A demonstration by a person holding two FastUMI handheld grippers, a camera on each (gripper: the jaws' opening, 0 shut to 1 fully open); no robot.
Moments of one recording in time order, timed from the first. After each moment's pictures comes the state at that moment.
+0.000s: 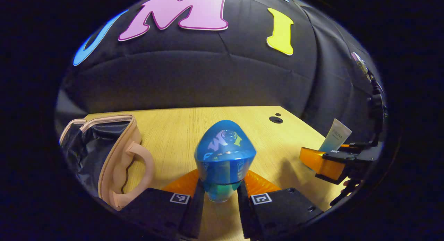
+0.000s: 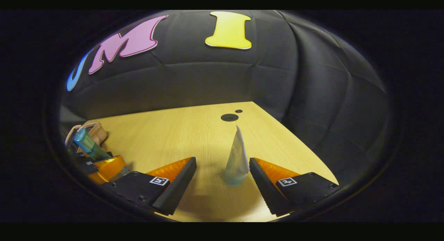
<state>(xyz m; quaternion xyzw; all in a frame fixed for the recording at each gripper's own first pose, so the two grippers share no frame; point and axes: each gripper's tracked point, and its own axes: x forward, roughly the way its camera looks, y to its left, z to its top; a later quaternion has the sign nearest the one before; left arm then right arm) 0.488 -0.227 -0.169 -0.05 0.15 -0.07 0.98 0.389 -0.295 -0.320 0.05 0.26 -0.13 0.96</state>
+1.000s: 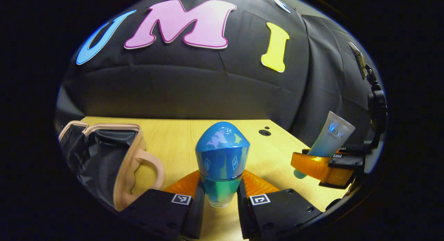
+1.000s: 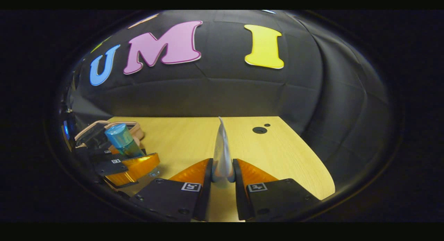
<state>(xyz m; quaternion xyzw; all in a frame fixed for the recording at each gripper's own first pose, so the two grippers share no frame) 0.444 -0.206 -0.117 -0.08 0.09 -0.10 0.99 0.354 -0.197 -0.232 0.02 0.21 -0.01 0.98</state>
